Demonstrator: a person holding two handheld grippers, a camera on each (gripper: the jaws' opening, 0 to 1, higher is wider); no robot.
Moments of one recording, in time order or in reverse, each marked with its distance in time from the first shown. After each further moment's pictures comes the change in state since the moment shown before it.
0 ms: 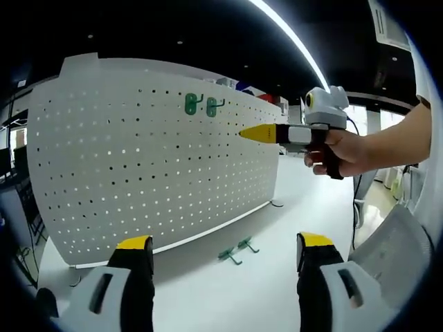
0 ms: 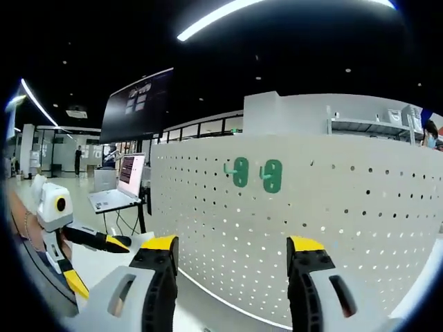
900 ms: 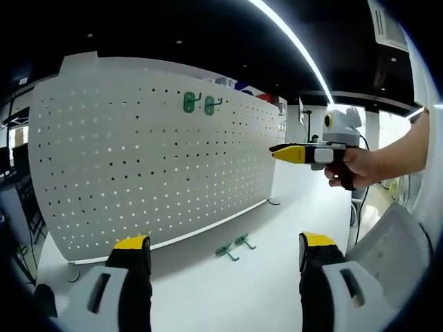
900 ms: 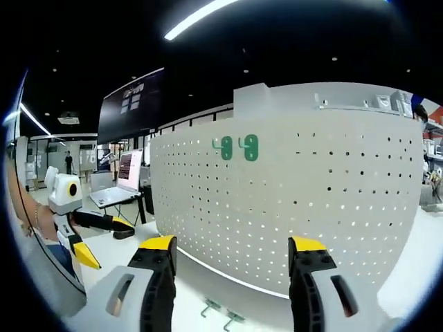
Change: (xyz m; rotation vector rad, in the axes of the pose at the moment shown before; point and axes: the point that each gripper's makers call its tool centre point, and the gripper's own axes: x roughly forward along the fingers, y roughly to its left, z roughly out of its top) left arm -0.008 -0.004 -0.007 -0.004 0.007 -0.008; right arm -0.058 -0.013 -0.035 0.064 0.041 -0.042
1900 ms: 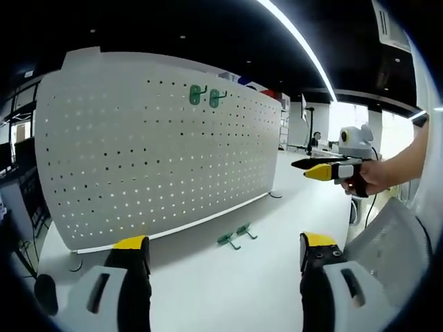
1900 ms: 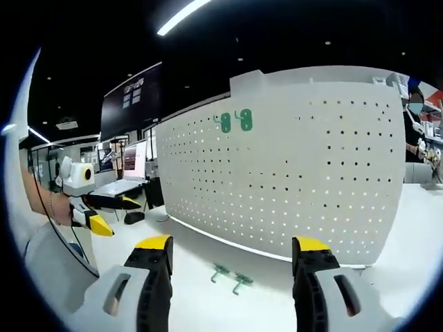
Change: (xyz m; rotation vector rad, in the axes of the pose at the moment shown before) left arm -0.013 0.004 -0.014 -0.015 0.029 0.015; right arm -0.050 0.004 -0.051 0.066 0.083 0.011
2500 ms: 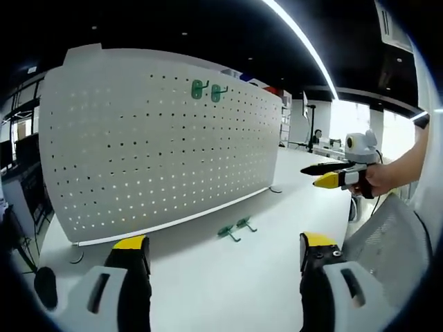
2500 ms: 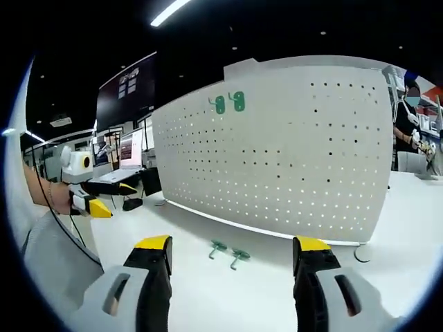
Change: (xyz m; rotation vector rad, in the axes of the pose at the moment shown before) left arm -0.008 0.001 -0.012 -0.011 0.024 0.008; right arm -0.021 -0.001 -0.032 0.021 0.083 -0.030
